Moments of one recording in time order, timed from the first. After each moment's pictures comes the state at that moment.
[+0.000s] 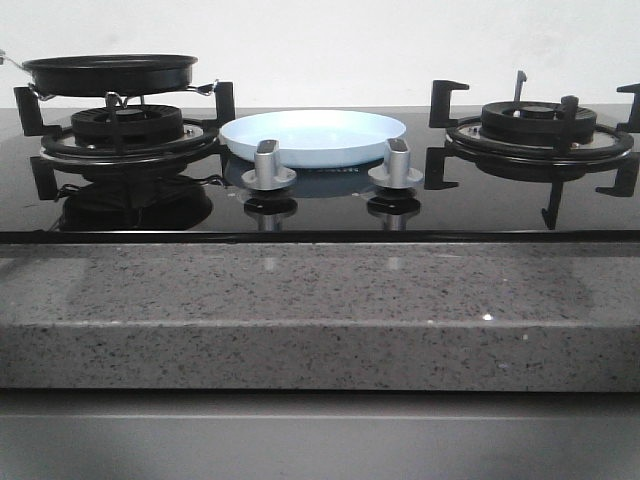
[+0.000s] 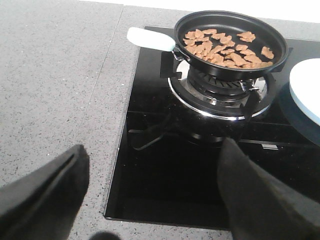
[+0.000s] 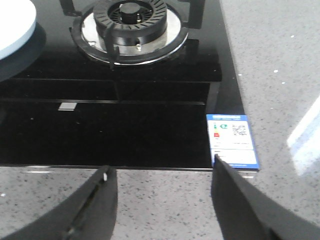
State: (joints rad) left arm -0.02 0.74 -0.73 -0.01 0.52 -0.07; right arm 0.00 0.56 -0.56 0.02 0.56 0.06
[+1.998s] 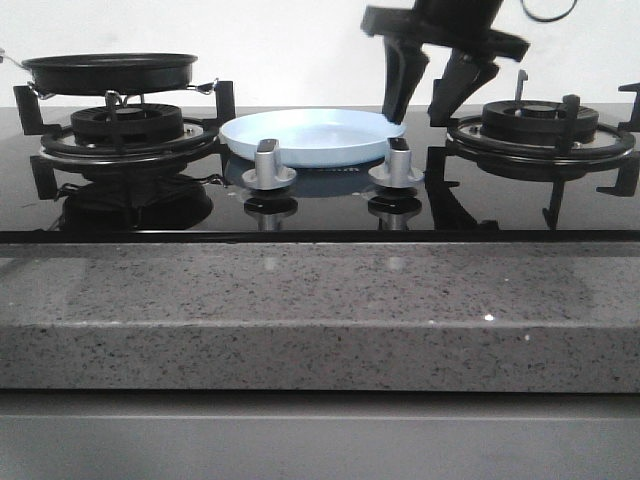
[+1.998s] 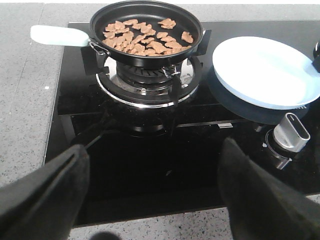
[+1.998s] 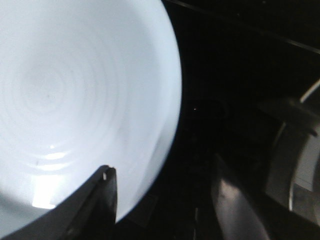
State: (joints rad) left arm -0.23 0.74 -0.73 -0.04 0.52 -0.05; right arm 0.26 2.18 -2.18 0.23 1.22 -0.06
